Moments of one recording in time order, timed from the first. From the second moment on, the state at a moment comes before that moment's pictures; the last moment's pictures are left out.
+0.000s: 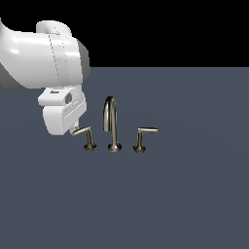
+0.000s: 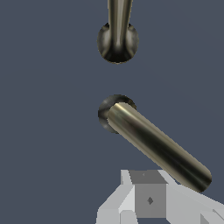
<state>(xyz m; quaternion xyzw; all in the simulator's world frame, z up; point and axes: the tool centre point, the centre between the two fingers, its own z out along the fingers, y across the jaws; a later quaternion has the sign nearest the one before) -0.024 0.173 0.091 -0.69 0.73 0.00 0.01</state>
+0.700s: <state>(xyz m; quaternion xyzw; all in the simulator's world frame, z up) -0.057 0.158 0.091 -0.69 0.72 0.00 0.01</state>
